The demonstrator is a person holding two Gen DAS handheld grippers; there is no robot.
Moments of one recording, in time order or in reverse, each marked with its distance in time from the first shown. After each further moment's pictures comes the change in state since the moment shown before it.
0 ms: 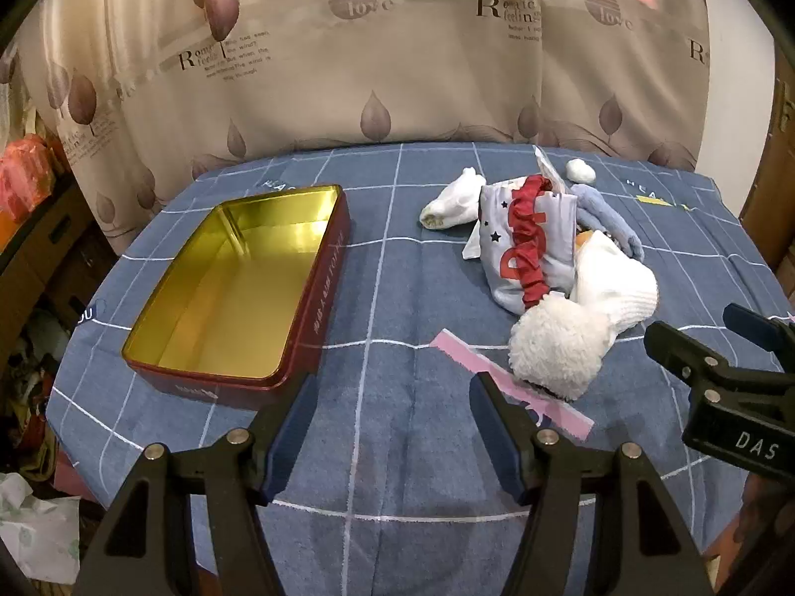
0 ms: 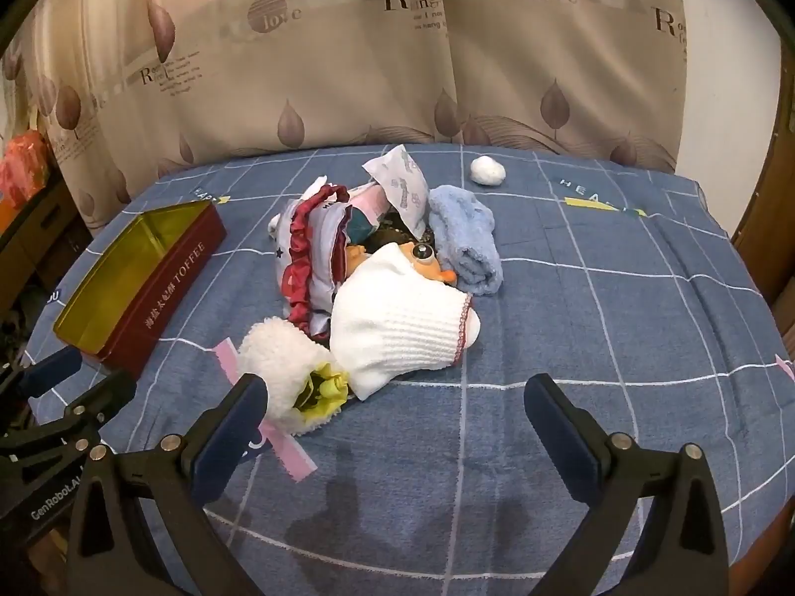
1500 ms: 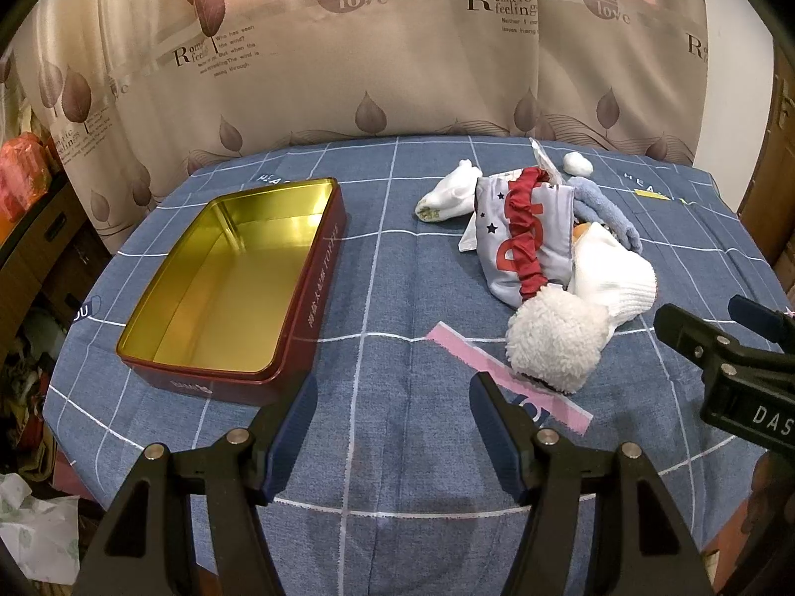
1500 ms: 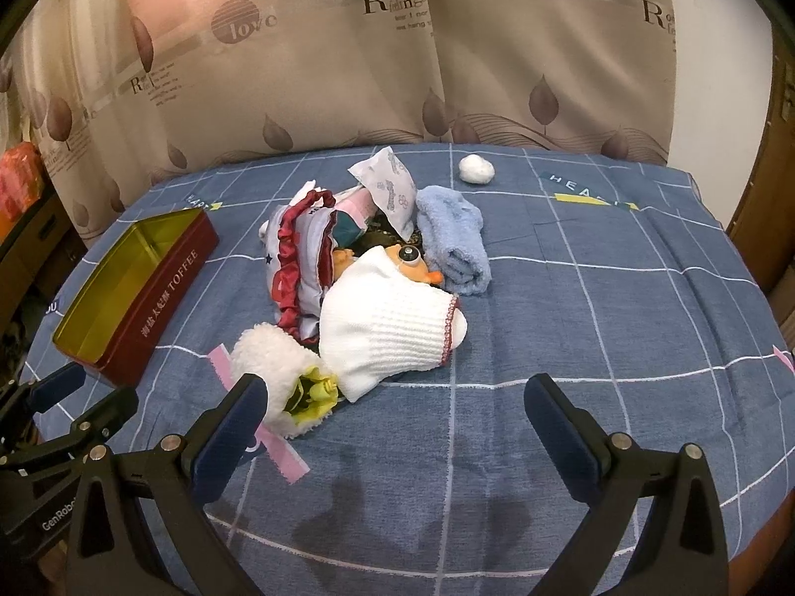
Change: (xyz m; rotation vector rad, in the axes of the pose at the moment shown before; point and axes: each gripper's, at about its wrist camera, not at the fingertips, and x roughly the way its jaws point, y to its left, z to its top) left arm 0.001 -0.004 -0.003 0.004 0.015 -0.005; right arm -0.004 -0.007 0.003 0.026 0.004 -0.004
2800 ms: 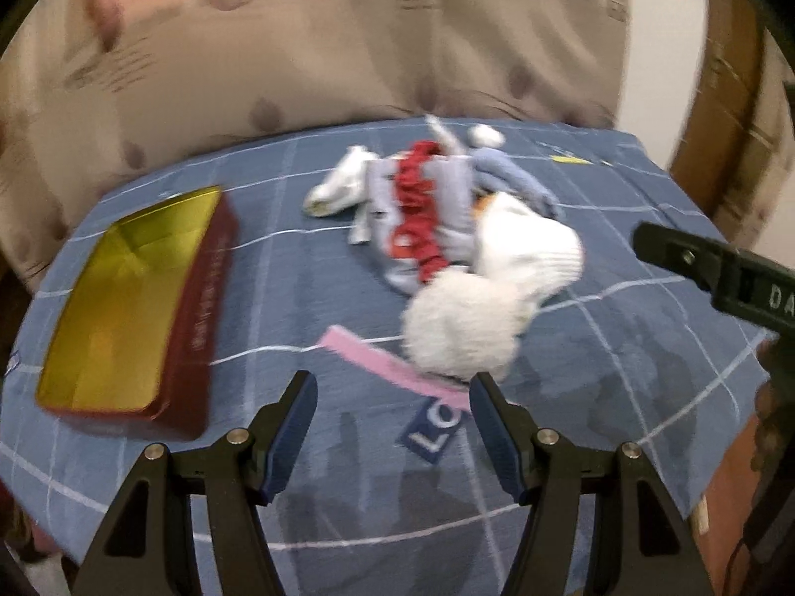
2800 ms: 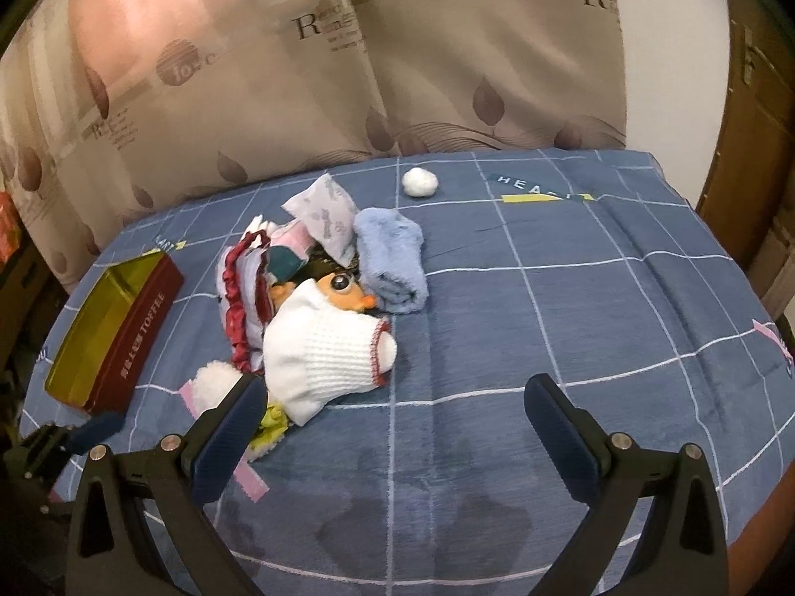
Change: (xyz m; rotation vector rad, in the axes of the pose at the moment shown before) left arm 0.024 -0.039 0.006 0.164 0.027 -0.241; right arm -0.009 -0.042 0.012 0.118 -0.028 -0.048
